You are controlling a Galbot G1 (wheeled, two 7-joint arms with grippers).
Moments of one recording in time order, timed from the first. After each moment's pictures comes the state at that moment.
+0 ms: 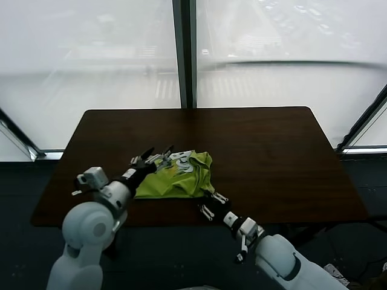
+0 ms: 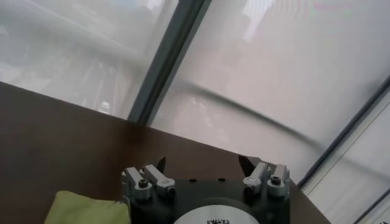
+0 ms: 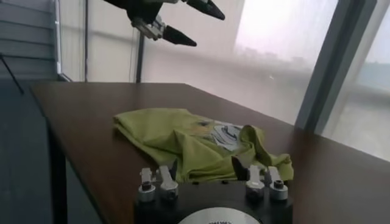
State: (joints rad) left arm 1.30 -1.36 -0.52 -2.23 -0.79 0.69 -0.09; right arm -1.24 0.91 -0.09 1.94 0.24 -0.03 -0.06
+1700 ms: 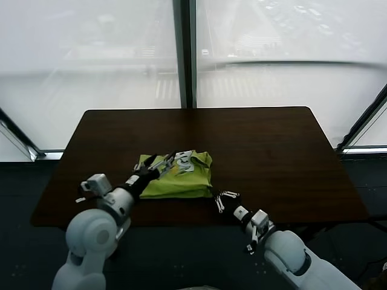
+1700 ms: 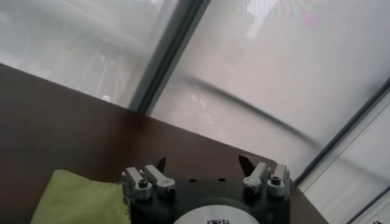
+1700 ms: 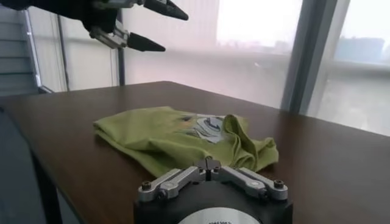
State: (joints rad) left arm 1.35 -1.39 -0.51 -2.24 -0.78 0.68 -0.09; right arm -1.28 0.84 0.03 1.99 0.36 -0.06 -0.06
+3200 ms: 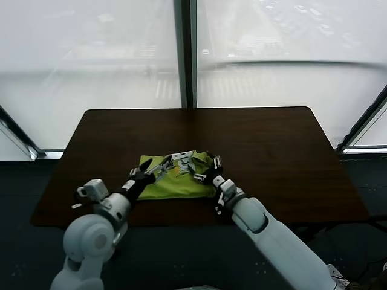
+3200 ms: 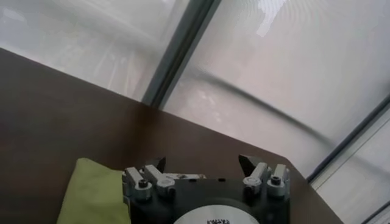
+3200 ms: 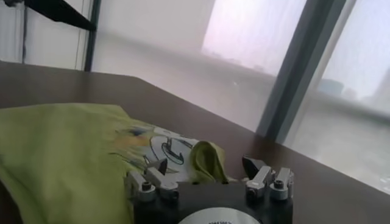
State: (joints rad) left arm 1.39 -1.40 -0.54 -2.24 -0.75 0.67 -0.08; right arm -0.94 1.12 -0.10 1.63 0.24 -0.07 0.05
